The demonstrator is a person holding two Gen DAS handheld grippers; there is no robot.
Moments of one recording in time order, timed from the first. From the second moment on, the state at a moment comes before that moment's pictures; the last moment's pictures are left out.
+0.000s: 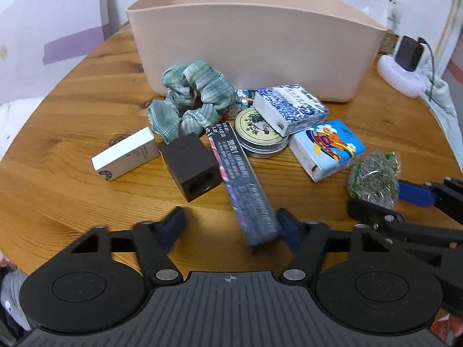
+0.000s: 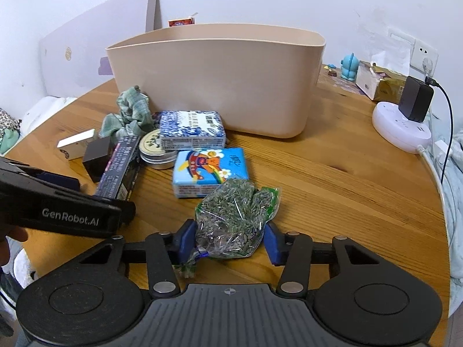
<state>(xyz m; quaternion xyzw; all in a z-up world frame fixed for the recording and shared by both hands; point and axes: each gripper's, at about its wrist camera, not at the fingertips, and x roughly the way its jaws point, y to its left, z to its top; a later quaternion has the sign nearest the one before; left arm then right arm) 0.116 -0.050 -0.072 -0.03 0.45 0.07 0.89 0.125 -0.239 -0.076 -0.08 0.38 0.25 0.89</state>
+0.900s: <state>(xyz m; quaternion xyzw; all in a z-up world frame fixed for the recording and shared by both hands) 0.063 -0.017 0.031 -0.05 0.34 0.06 0.94 0.101 -0.262 0.003 -0.04 0.27 0.21 0.94</state>
